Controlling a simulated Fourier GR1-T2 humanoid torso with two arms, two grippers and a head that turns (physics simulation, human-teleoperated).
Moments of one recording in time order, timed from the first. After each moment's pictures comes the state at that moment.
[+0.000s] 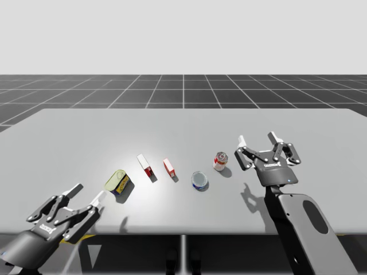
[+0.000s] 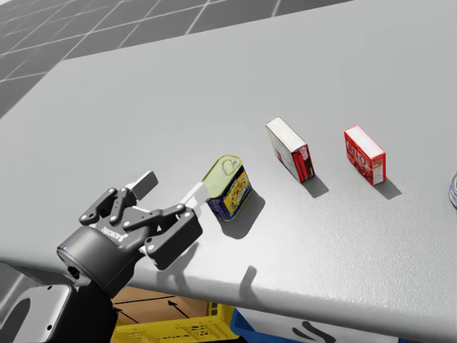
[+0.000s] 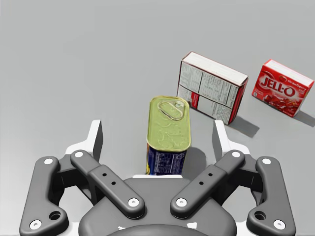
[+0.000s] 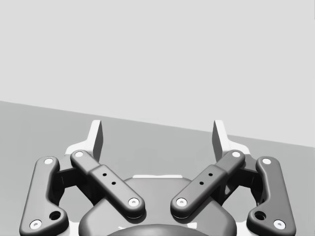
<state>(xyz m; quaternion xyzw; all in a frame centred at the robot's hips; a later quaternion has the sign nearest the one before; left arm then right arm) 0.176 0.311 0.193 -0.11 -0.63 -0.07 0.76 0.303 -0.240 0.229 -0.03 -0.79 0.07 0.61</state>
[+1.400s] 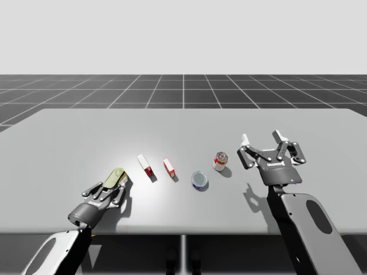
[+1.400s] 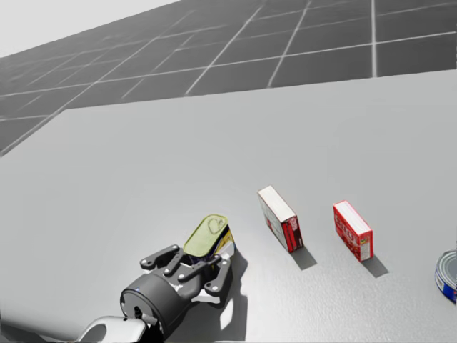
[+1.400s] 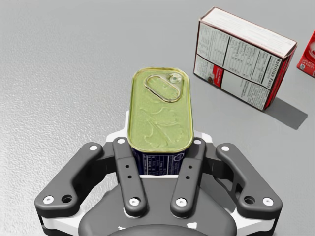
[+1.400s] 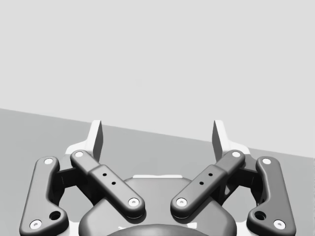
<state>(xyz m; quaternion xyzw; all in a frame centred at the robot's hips) 0.238 0.280 0.133 -0.07 -0.59 -0.07 0.80 0.303 -0.245 0.233 -0.05 -0.79 0.07 0.60</state>
